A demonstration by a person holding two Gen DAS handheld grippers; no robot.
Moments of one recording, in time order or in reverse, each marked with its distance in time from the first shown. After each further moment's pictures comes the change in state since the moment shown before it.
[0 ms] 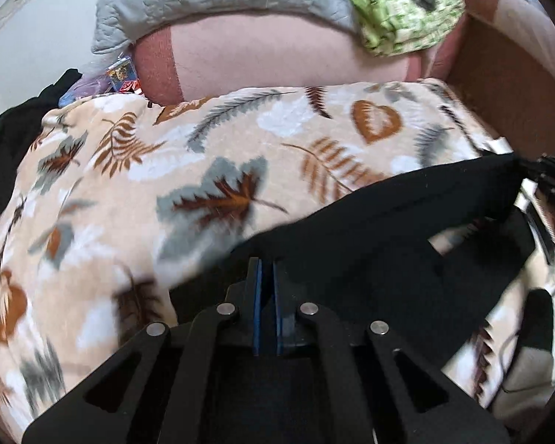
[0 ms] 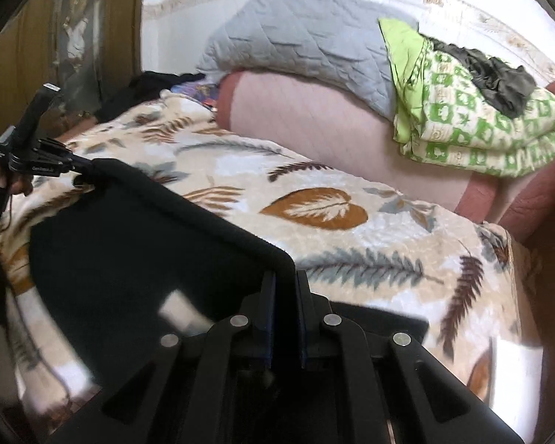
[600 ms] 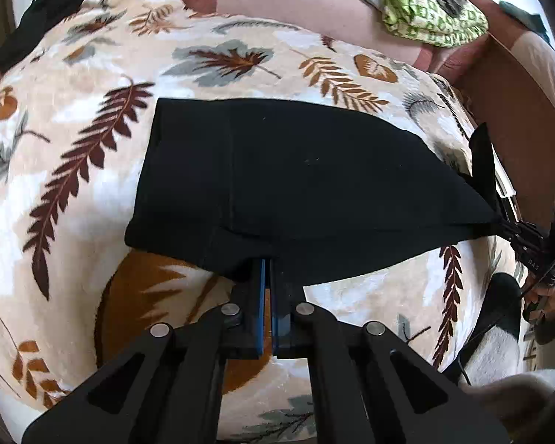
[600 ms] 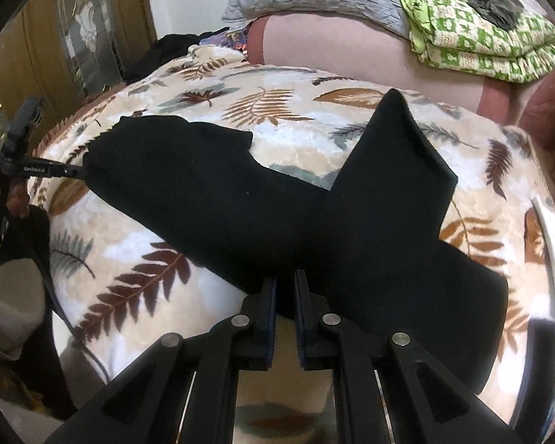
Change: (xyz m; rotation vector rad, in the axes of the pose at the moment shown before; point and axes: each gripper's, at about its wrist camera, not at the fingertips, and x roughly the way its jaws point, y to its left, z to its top) left arm -0.010 -0.023 -0.120 -0.261 0.113 -0.080; right arm -0.021 0.044 -0.112 0.129 0.179 0.112
